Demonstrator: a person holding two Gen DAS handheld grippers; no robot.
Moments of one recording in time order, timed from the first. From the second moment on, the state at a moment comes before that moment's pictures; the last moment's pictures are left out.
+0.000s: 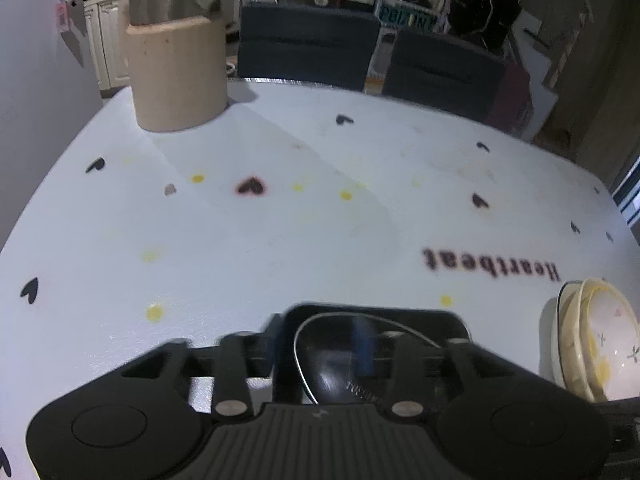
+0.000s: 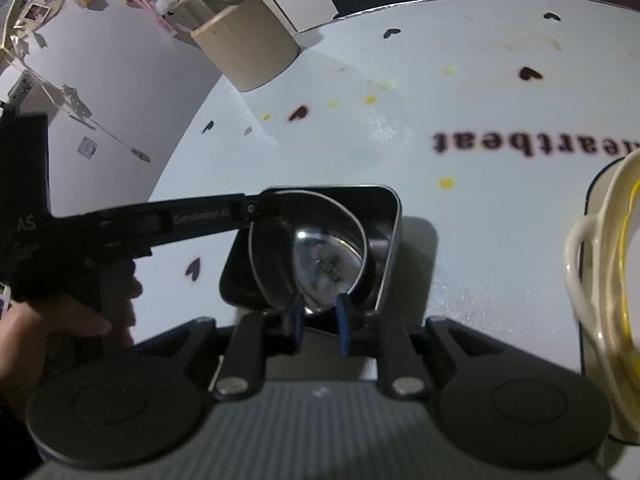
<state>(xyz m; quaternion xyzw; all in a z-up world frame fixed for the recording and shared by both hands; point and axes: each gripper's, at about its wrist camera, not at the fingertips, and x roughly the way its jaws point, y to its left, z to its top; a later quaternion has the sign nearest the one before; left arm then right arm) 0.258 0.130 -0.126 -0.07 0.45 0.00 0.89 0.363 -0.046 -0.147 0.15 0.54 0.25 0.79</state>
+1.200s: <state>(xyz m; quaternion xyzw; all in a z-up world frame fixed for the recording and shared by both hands) 0.240 0.165 -0.137 -0.09 0.49 -0.03 0.87 0.391 -0.052 -0.166 0.13 0.53 0.20 0.81</state>
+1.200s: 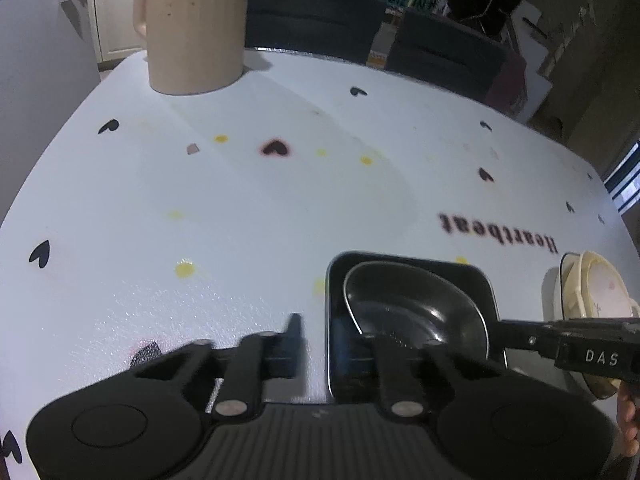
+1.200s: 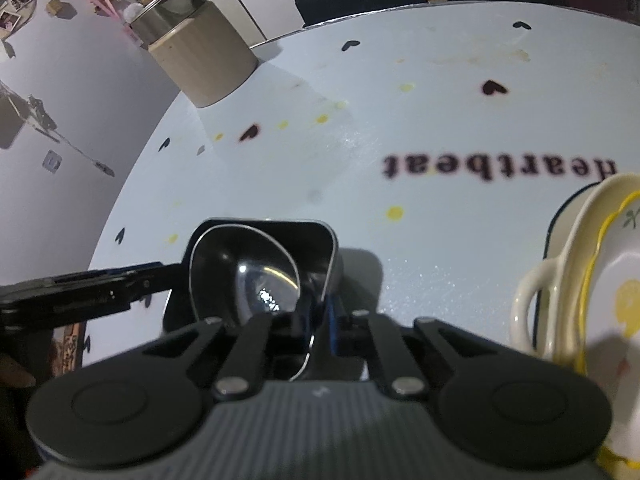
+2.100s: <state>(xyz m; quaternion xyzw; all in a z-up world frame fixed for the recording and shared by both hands) 0.246 0.175 -0.146 -0.14 0.50 -0.06 0.85 0.388 -0.062 -0.166 0.15 0.54 0.20 0.81</state>
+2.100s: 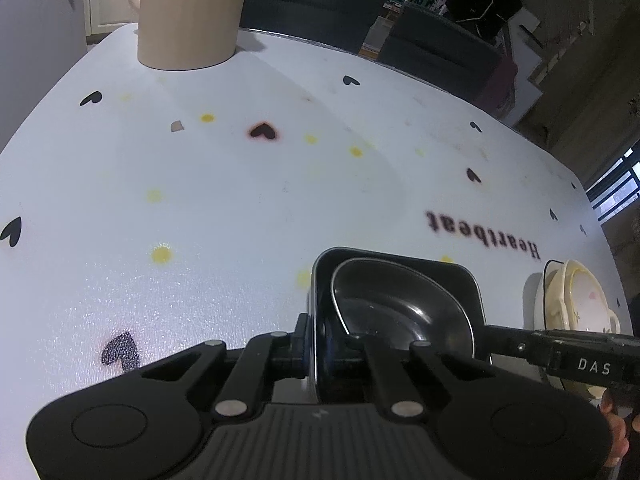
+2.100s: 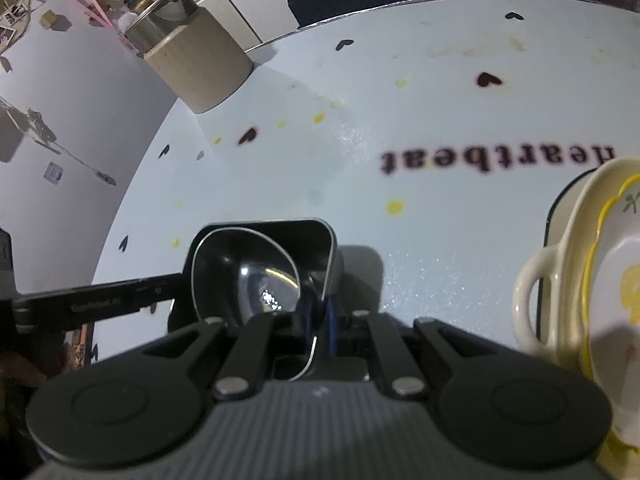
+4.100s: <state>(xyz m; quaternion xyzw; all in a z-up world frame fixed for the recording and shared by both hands) 0.228 -0.045 -0.045 -0.08 0.35 -0.19 0.91 0.311 -0.289 -0.077 0.23 0.34 0.17 0.90</state>
